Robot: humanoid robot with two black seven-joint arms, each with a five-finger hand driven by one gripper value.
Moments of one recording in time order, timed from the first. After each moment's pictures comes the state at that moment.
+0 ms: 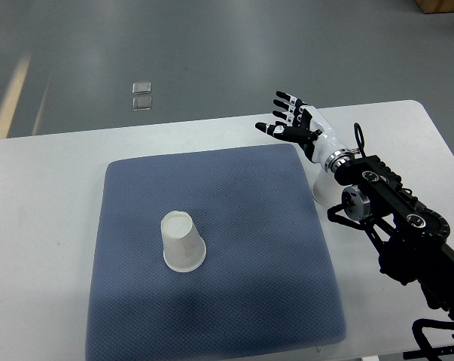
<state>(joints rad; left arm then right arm) -0.05 0.00 -0.12 -0.16 0.11 0.06 0.07 0.54 0.00 1.14 0.97 -0.96 -0.03 0.03</state>
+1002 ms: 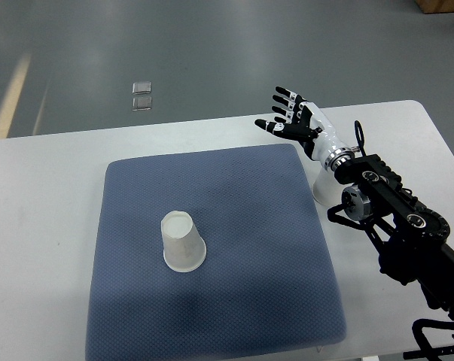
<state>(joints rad) -0.05 0.00 -0.12 -0.16 0.11 0.06 0.09 0.54 0.00 1.14 0.97 -0.96 -0.02 0.07</state>
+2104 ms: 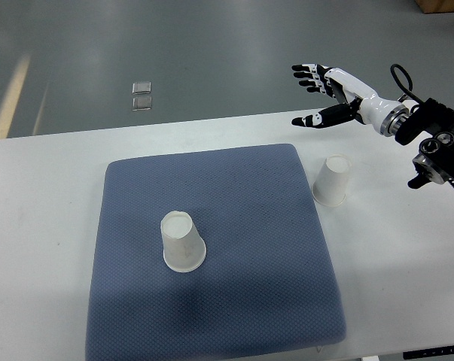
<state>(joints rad) -0.05 0.00 -0.12 -0.16 0.11 0.06 0.09 0.75 -0.47 0.78 1.05 -1.18 0.18 0.19</state>
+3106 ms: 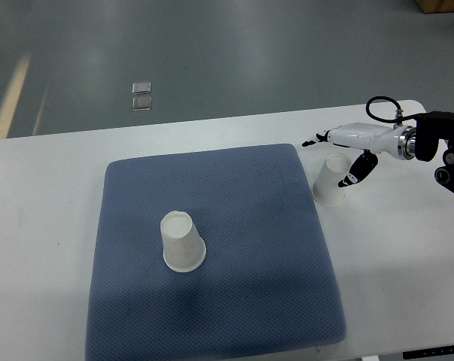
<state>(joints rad) -0.05 0.00 -0.12 -0.16 0.11 0.06 0.09 0.83 -0.59 0.50 1.04 -1.73 0.27 0.28</state>
